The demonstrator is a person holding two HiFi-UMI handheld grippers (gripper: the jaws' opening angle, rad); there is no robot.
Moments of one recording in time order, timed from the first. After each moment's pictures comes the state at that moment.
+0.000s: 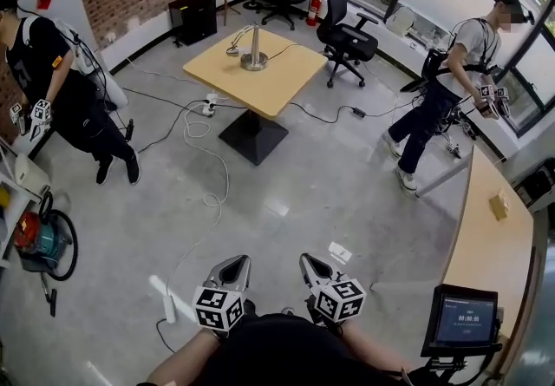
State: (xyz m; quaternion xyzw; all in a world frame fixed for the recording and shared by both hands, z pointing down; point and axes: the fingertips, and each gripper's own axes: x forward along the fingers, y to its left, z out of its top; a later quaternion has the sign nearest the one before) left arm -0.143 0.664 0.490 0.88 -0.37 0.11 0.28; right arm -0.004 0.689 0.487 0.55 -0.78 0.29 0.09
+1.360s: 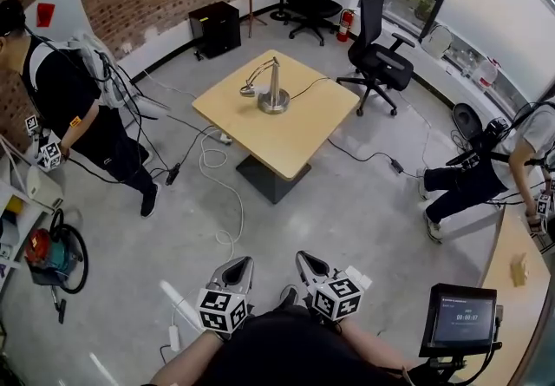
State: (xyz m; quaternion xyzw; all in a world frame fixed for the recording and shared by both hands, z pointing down) left arm -0.082 0.403 0.488 0.86 -0.43 0.12 0.26; right arm 0.041 0.402 0.485 0.48 -0.83 0.27 0.09
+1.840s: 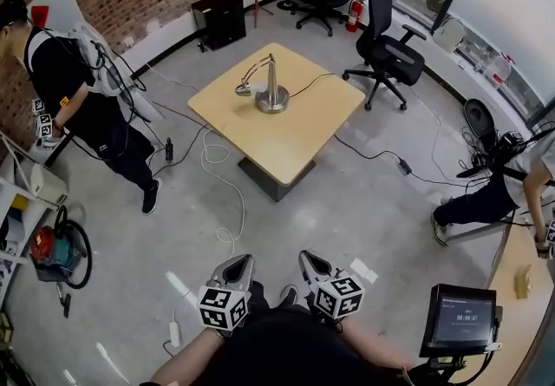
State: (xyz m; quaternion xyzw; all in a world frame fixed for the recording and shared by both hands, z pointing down) left arm -0.051 0.358 0.505 0.84 -0.44 0.15 0.28; right arm 0.080 0.357 0.514 0.47 -0.82 0.31 0.09
